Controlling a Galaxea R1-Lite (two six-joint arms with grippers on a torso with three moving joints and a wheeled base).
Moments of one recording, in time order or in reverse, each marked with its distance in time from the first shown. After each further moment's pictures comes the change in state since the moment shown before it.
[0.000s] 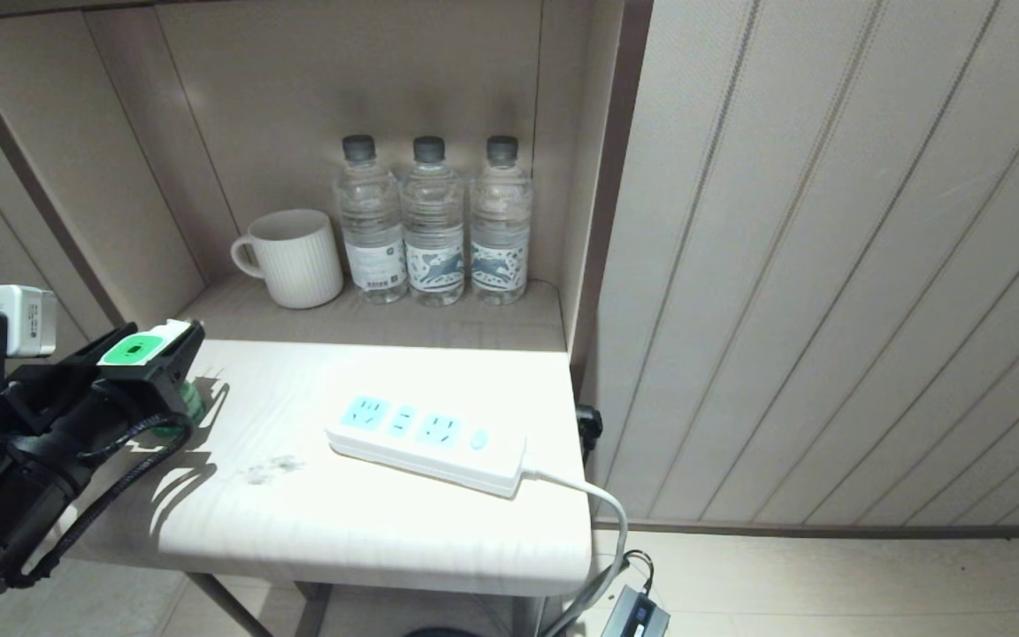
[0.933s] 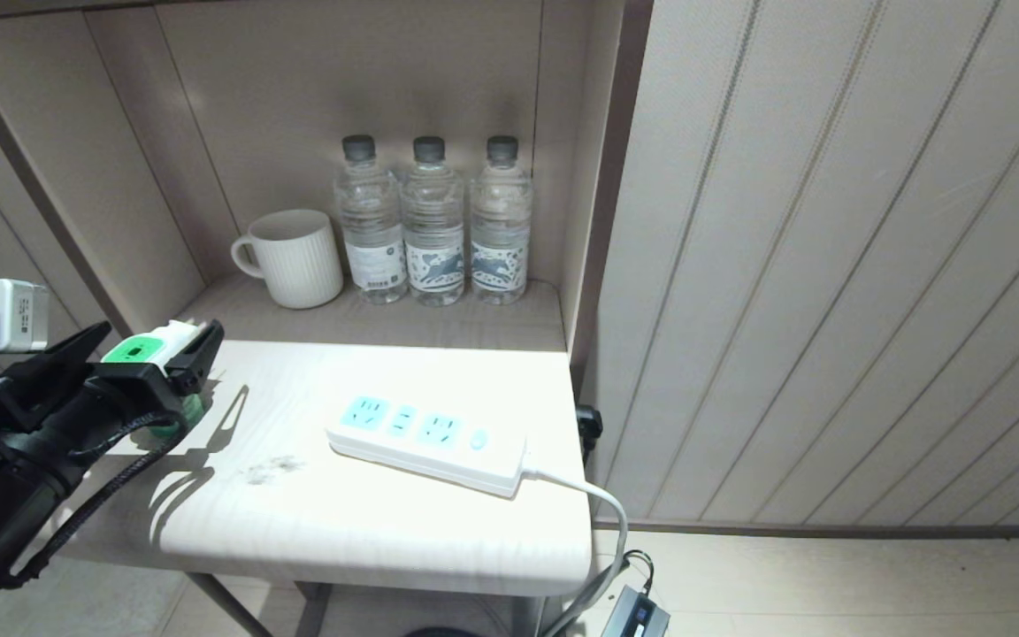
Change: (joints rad) left arm 0.000 -0.036 -0.016 0.060 0.001 -0.005; right arm 0.000 0.000 0.000 0.000 0.000 0.000
